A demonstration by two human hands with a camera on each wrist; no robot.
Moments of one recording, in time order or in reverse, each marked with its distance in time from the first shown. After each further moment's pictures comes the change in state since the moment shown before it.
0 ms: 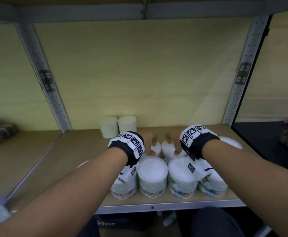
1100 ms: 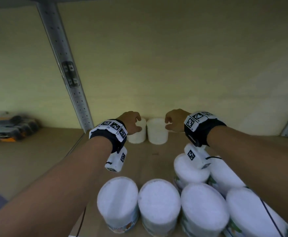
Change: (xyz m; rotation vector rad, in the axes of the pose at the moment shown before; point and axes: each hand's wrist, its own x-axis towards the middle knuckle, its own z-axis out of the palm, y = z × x) left_hand 0.013 -0.195 -0.026 -0.248 0.233 -0.354; right_hand 0.130 -0.076 -0.076 0.204 0.294 -0.126
